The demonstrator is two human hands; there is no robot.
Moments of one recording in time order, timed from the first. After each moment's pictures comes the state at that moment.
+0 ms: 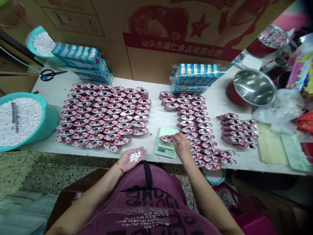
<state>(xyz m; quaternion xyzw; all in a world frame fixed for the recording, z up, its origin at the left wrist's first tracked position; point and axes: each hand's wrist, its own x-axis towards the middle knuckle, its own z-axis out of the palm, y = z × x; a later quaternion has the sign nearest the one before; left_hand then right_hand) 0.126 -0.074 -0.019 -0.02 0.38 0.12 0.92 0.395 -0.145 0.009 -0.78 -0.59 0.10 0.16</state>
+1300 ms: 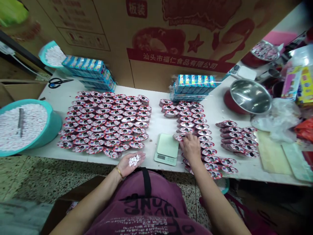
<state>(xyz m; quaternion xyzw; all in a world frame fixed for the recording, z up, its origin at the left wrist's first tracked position) 0.129 -0.066 -0.017 -0.02 0.41 0.15 0.90 0.429 -0.139 0.025 -0.81 -0.59 -0.03 0.00</state>
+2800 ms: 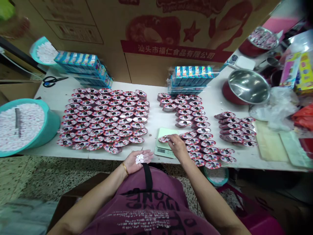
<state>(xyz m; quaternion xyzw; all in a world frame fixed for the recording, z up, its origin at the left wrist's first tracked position) 0.148 -0.085 -0.007 -0.03 0.35 0.06 0.93 0.386 -0.148 0.009 -0.74 -0.60 0.16 0.27</state>
